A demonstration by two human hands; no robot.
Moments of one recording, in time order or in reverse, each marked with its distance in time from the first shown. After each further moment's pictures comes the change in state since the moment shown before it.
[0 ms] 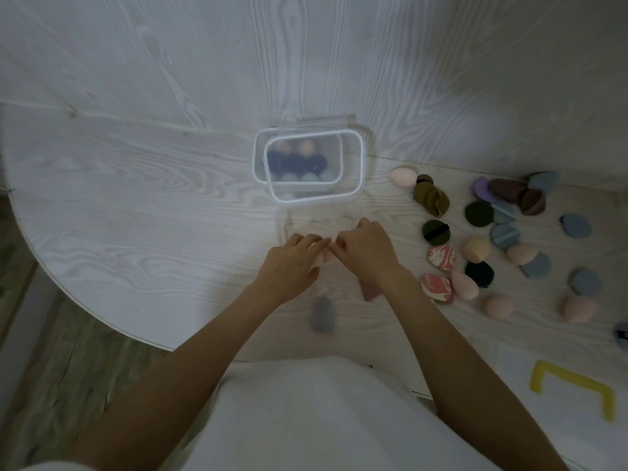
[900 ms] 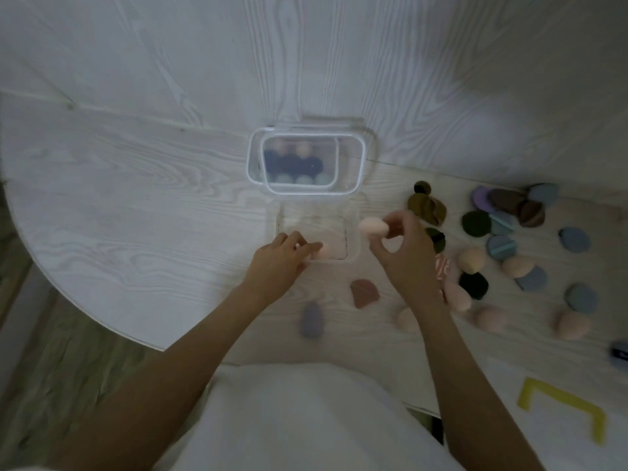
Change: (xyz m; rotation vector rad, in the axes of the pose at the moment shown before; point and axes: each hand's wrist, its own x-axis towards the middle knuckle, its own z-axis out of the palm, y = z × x) left_hand 0.009 -0.002 0.001 0.021 0.053 -0.066; right_hand -0.035 0.037 -0.035 0.613 0.396 0.284
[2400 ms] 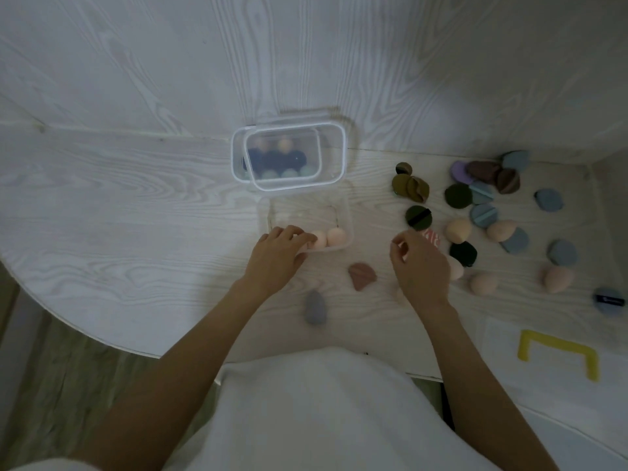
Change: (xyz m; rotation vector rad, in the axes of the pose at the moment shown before) left_hand -0.003 -0.003 0.002 -0.094 -0.053 0.015; right_hand -0.050 0.033 -0.008 -0.391 0.022 0.140
